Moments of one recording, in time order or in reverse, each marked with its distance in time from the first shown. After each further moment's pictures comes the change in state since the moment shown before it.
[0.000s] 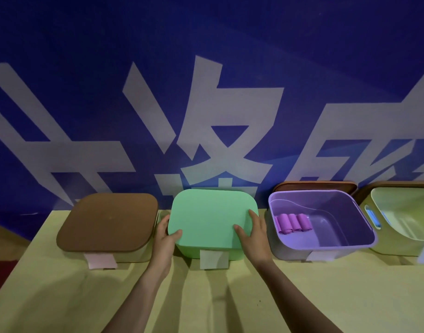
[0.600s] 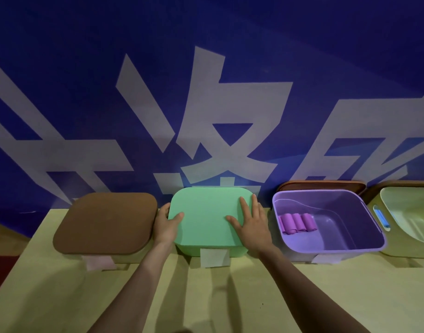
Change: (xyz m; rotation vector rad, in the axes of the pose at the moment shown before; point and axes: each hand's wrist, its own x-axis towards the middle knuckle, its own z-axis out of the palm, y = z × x) left_hand 0.039 0.028 0.016 0.305 0.119 0.017; right_hand 0.036 -0.009 0.001 -0.551 -0.163 -0.192
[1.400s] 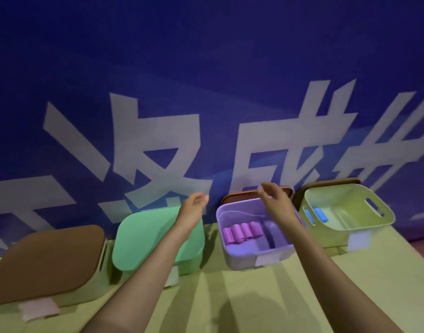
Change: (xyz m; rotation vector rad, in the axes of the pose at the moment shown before) left_hand -0.072 0.111 0.150 0.067 -0.385 0.198; right_hand -0.033 0.087 -0.182 0.585 0.396 0.157
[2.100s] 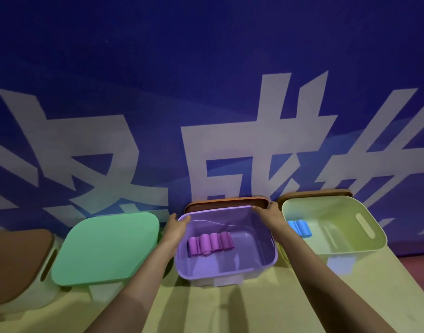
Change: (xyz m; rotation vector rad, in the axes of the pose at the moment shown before) left_hand 0.050 -0.035 0.101 0.052 0.174 -0.328; right_hand 0.105 0.091 -0.058 0.042 -0.112 0.397
